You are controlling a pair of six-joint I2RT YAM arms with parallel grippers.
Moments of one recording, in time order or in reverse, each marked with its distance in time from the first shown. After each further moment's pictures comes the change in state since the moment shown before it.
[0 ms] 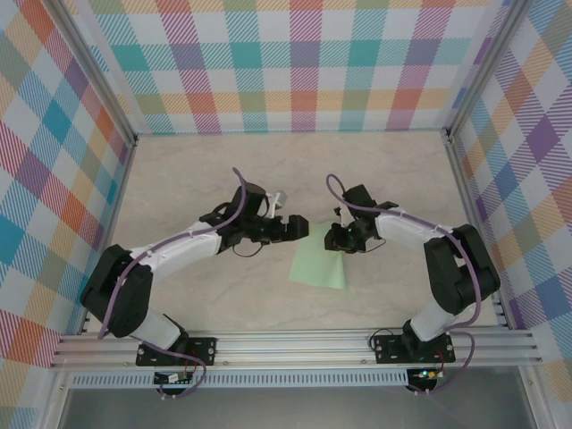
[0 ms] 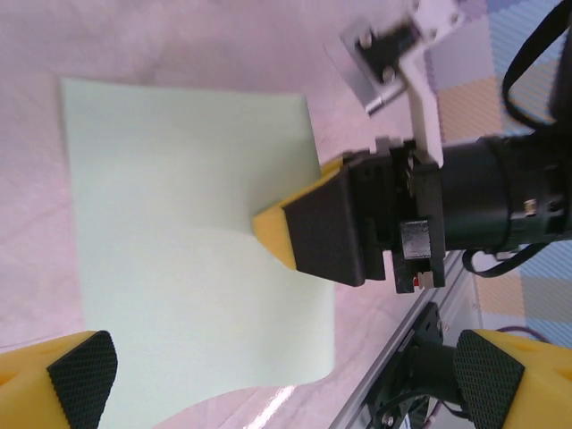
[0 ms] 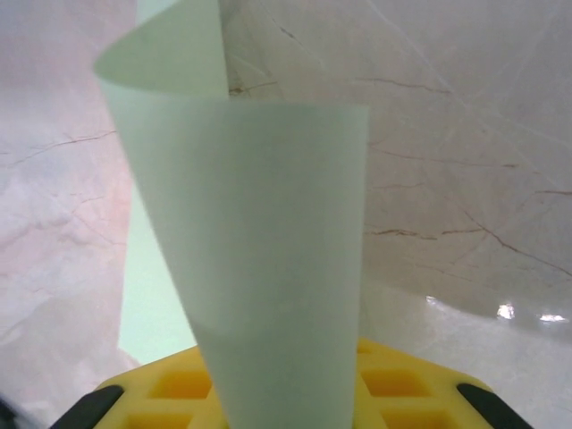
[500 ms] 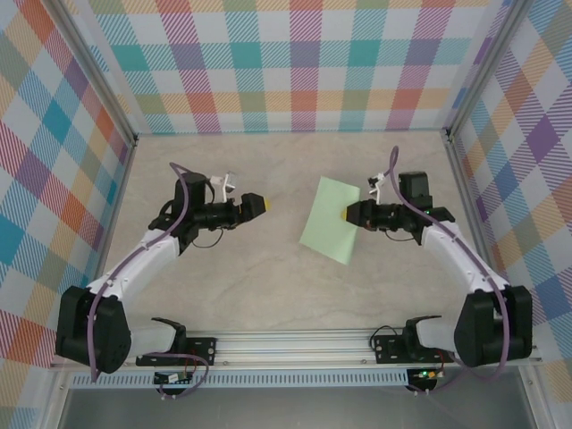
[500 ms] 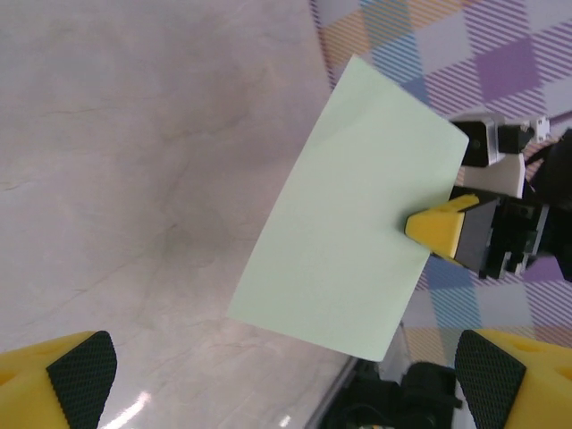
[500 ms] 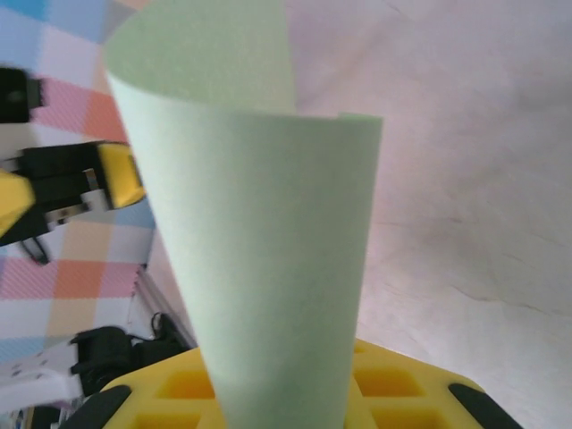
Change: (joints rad) left arm 0.306 -0.235 -0.079 0.029 0.268 0.012; right arm -0.261 -0.373 -0.014 0.089 -0.477 -0.092
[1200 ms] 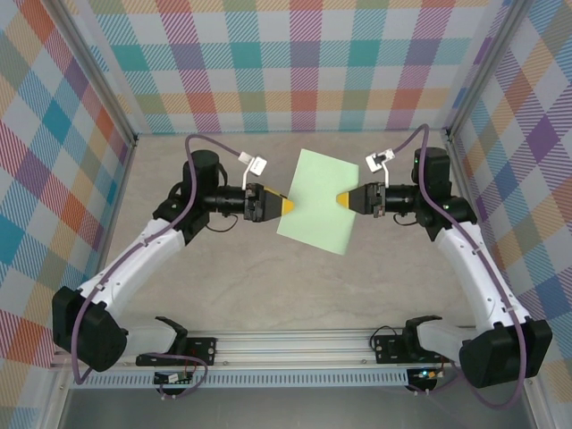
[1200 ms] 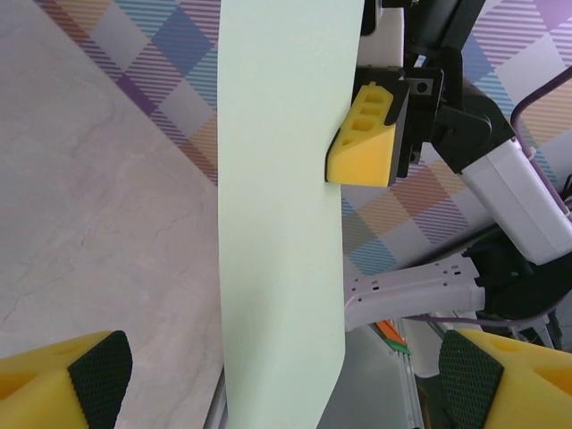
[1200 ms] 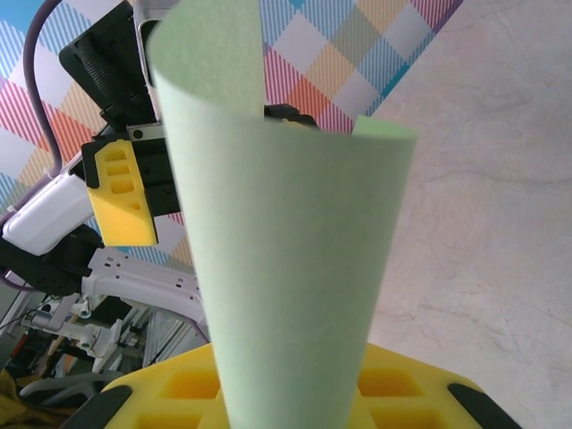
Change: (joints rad) left arm -0.177 0.028 0.249 0.005 0.234 0.126; right arm 0.031 -0.086 0.213 -0.049 -0.291 -0.043
